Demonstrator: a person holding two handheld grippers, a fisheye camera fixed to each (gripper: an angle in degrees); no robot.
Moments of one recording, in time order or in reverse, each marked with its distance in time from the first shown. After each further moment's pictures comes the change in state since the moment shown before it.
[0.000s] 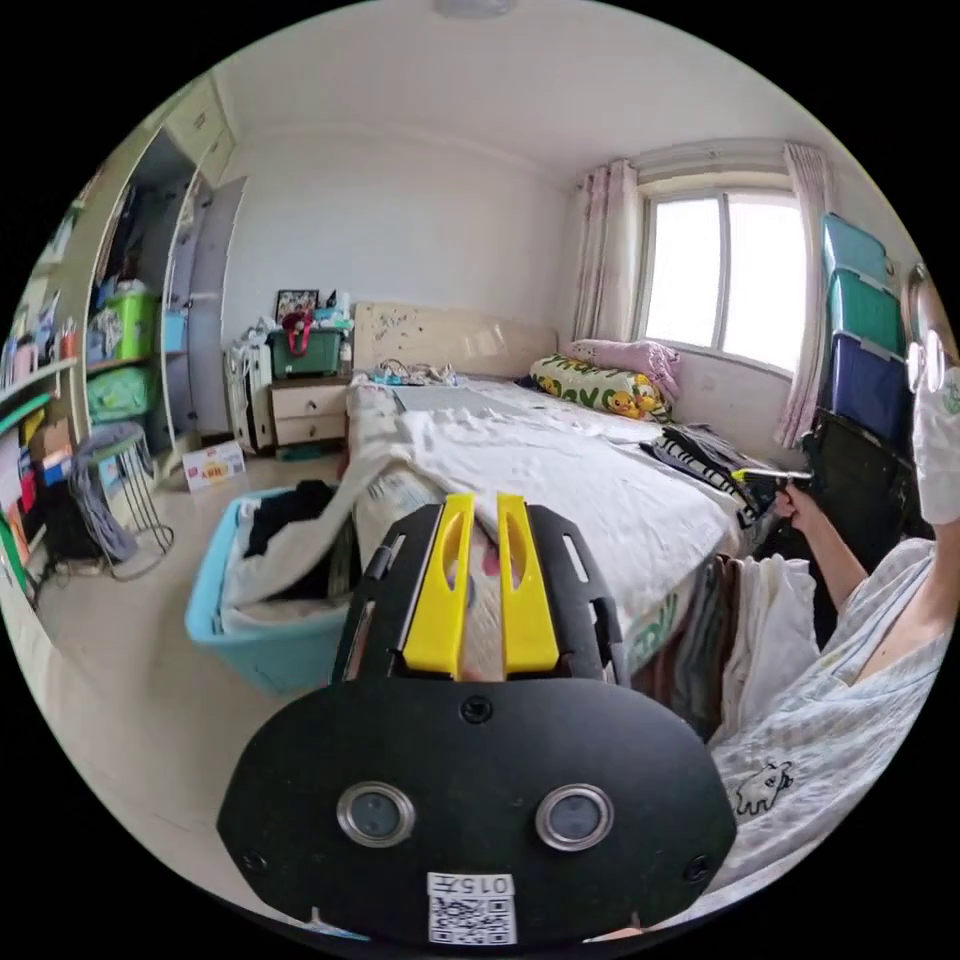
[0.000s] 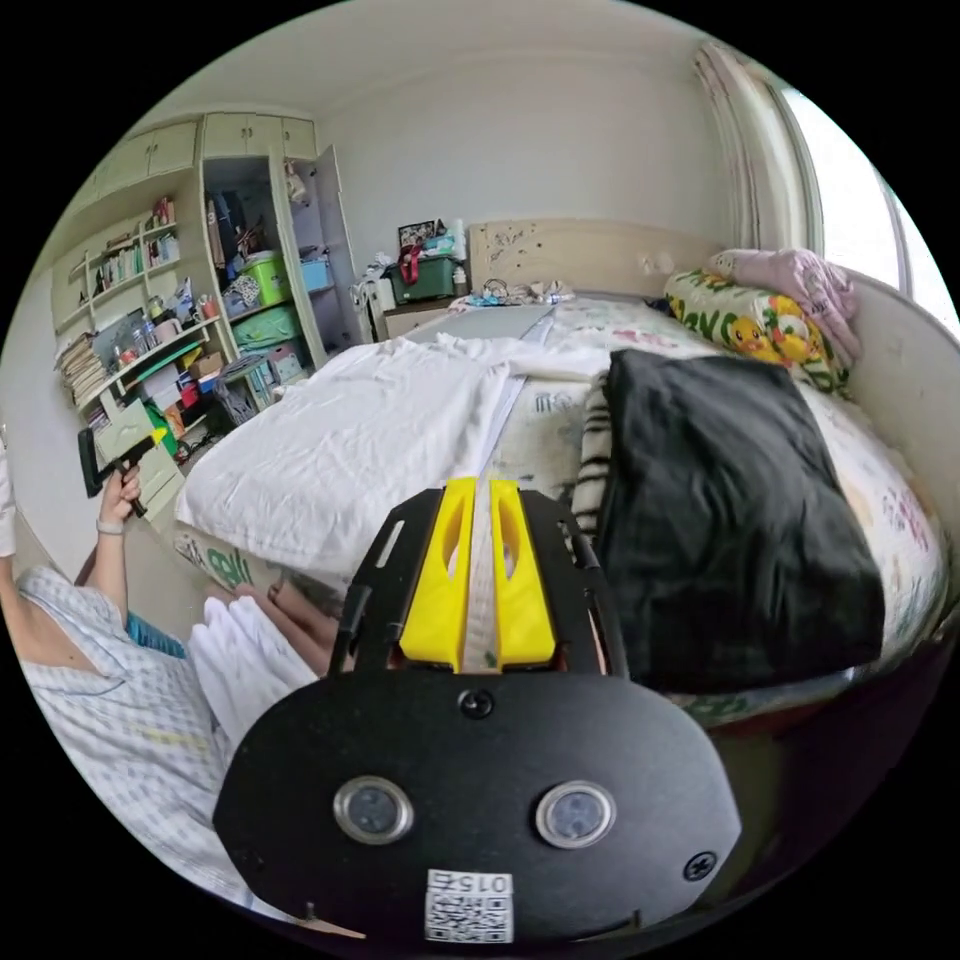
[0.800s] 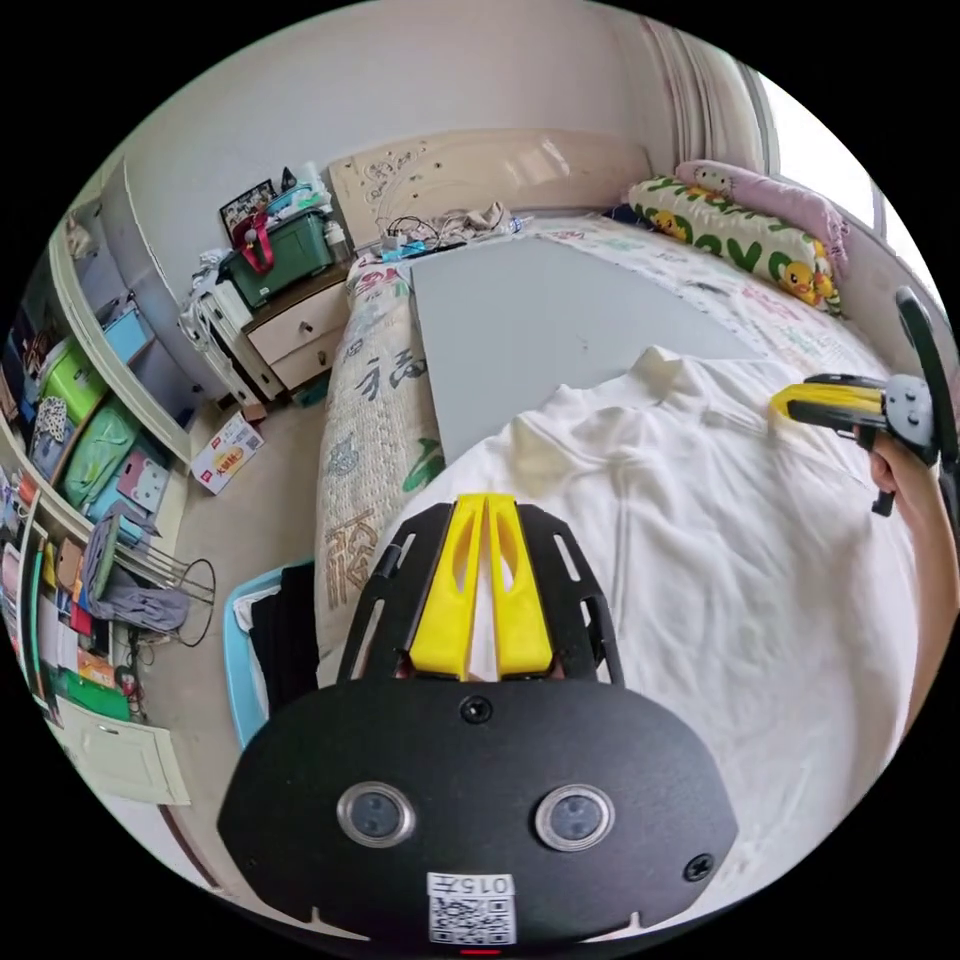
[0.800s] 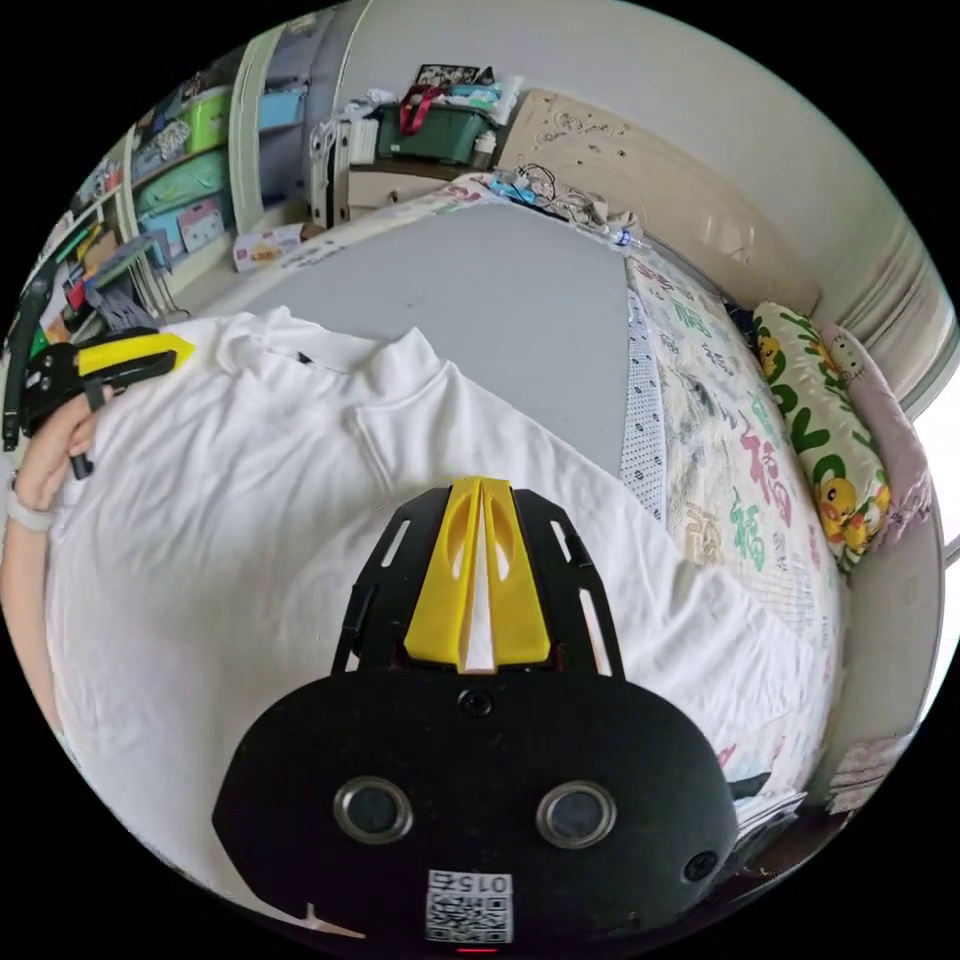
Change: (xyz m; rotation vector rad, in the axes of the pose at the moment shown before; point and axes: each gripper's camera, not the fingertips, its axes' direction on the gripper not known) left arm -0.005 -0.267 0.645 -0.581 -0.241 0.096; right arm -0.158 -0.509 0.518 -0.455 0.268 -0.216
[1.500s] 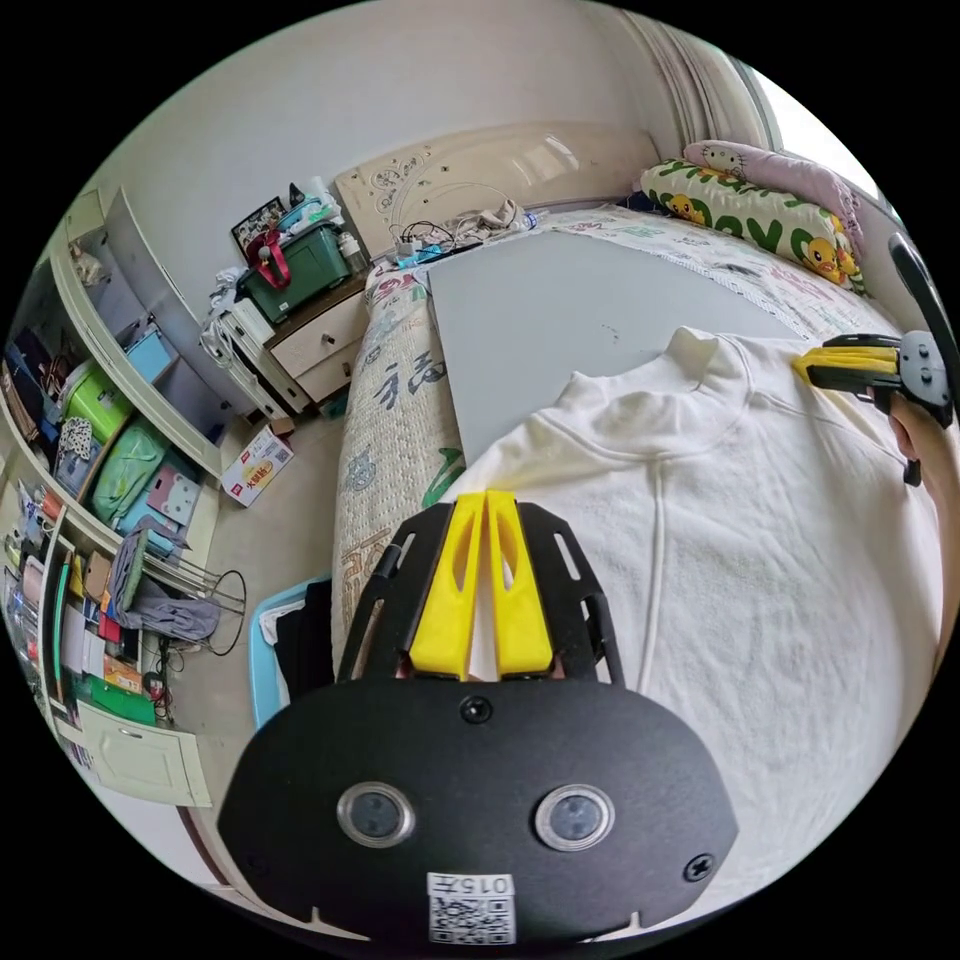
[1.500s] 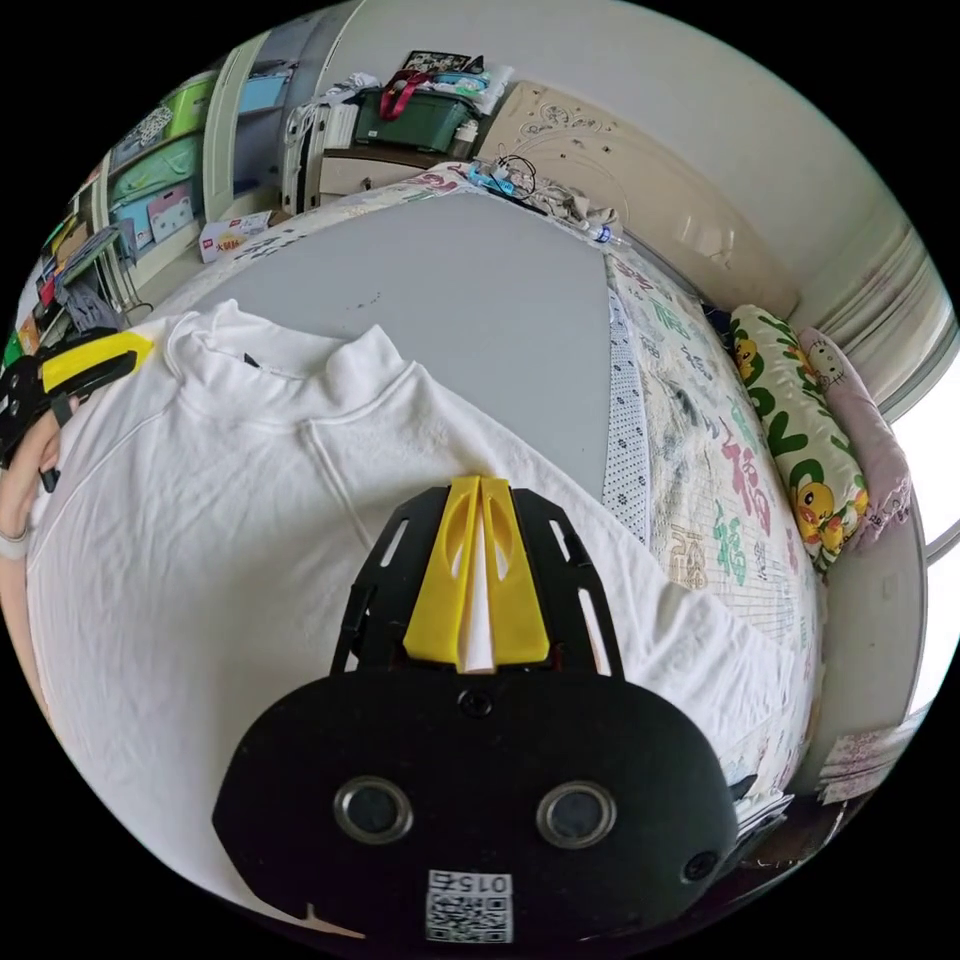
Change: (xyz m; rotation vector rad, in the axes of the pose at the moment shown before) left arm 0.034 0.000 0.033 0.050 -0.096 0.001; right arm -0.021 -0.072 -0.017 0.017 0.036 0.040
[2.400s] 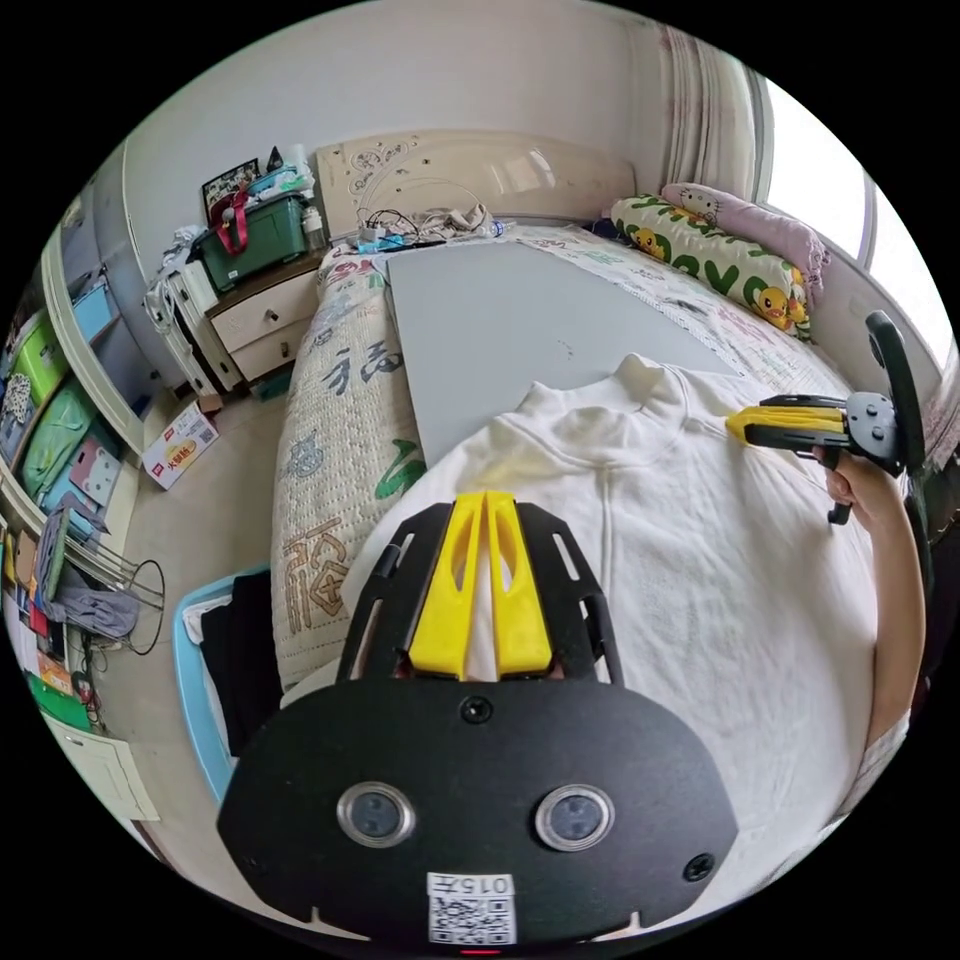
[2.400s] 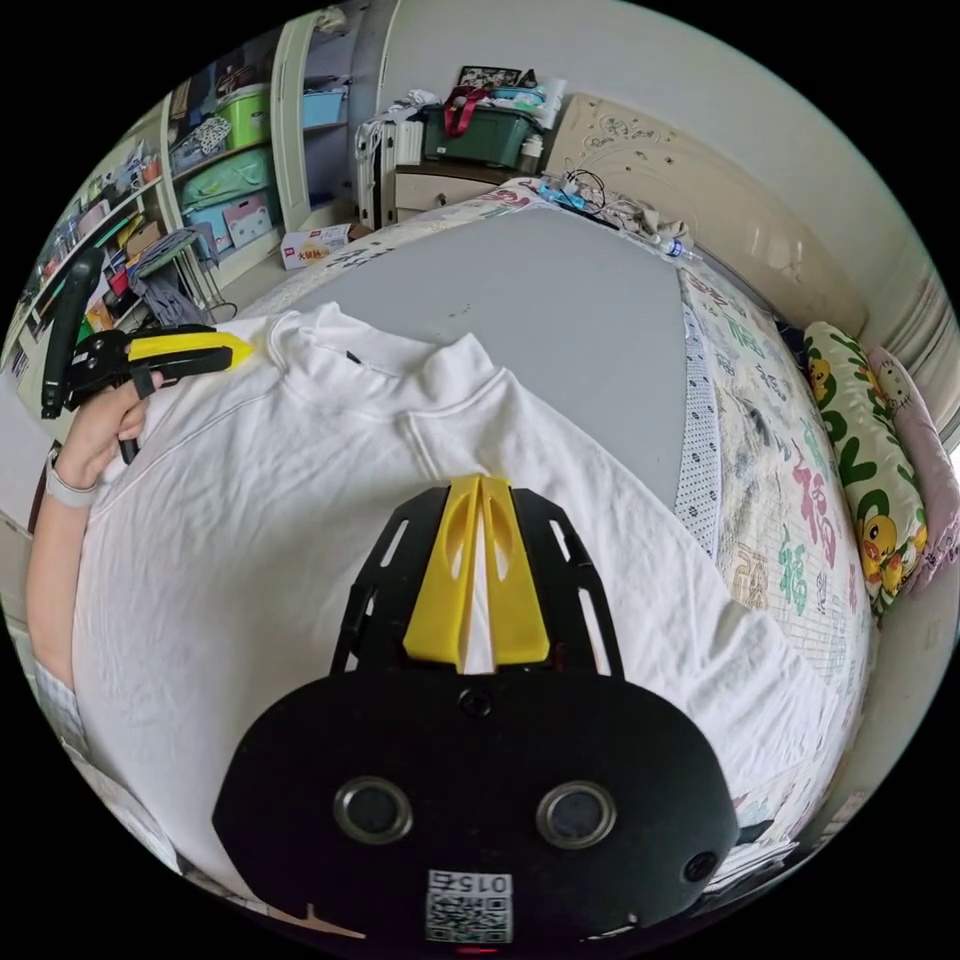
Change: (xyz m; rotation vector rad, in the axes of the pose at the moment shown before) left arm -0.076 0.052 0.014 0.000 0.250 -0.050; right arm 0.012 0.096 -0.017 0.031 -0.212 -0.083
